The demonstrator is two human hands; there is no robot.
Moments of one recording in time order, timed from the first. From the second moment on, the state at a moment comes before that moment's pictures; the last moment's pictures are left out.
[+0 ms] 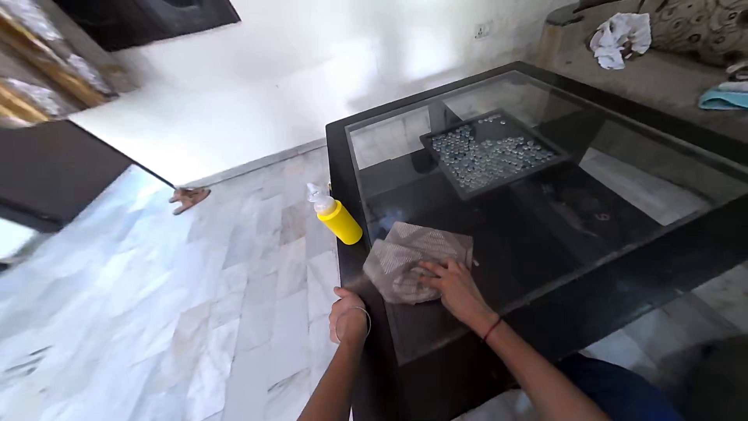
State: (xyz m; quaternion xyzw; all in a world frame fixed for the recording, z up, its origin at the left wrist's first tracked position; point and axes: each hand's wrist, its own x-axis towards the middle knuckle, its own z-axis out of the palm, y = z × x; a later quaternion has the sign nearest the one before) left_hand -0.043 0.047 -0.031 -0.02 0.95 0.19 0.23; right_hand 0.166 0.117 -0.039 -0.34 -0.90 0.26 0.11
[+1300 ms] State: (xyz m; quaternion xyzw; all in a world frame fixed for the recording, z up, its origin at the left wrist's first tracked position) left_hand -0.043 0.047 -0.030 -0.04 0.95 0.19 0.24; right_hand 0.250 0.178 -0.050 -0.58 -0.77 0.10 0.24
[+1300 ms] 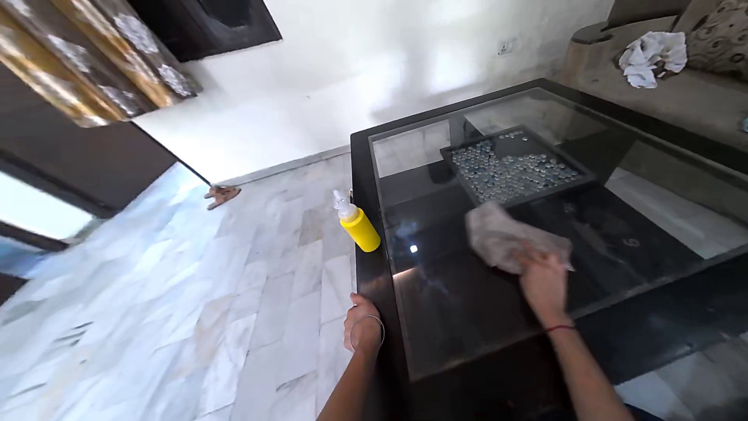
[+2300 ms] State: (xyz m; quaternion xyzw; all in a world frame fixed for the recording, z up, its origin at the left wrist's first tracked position) left_hand -0.042 0.049 -0.030 -0.05 0.95 0.19 0.25; right_hand 0.179 0.142 -0.054 -0.42 -0.87 0.18 0.19
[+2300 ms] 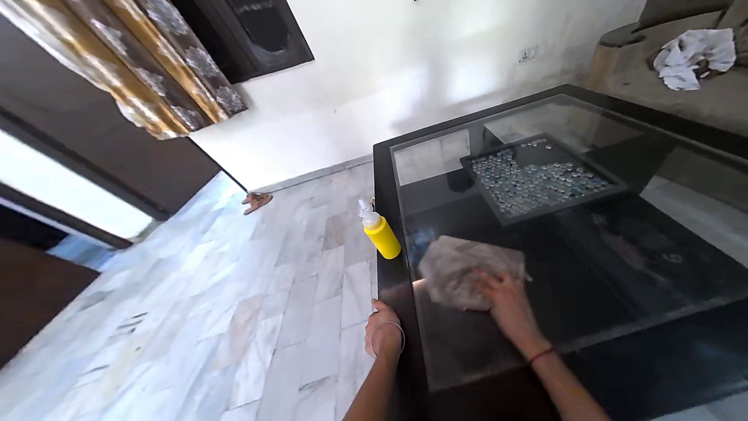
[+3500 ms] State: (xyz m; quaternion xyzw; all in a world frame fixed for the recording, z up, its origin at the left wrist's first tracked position) left_hand -0.042 0.049 -0.031 -0.05 0.95 0.18 0.24; right_hand 0.240 0.174 -0.054 -0.52 -0.79 0.15 0.28
